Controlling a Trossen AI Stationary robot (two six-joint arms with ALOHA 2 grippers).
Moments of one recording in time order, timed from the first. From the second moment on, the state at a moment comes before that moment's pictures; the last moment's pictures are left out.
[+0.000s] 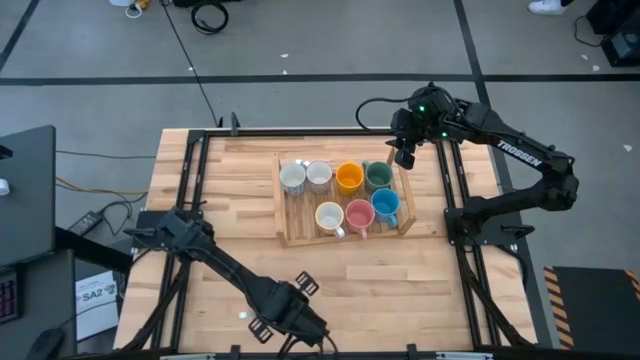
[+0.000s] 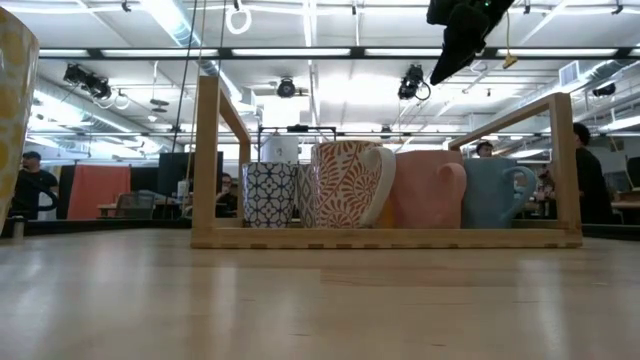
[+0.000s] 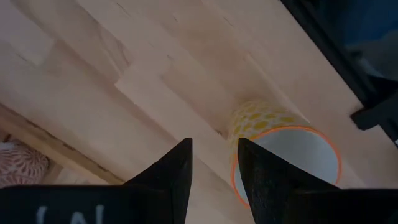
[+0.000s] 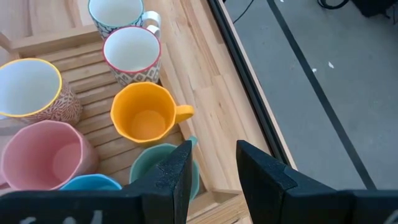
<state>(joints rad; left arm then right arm) -0.61 2.26 2.33 -1.57 -0.06 0.20 -0.57 1.19 1.32 -0.94 -0.06 -0.28</state>
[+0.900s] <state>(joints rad) -0.63 2.25 2.04 -1.51 0.00 0.25 -0.57 1.19 1.32 -0.94 -0.06 -0.29</state>
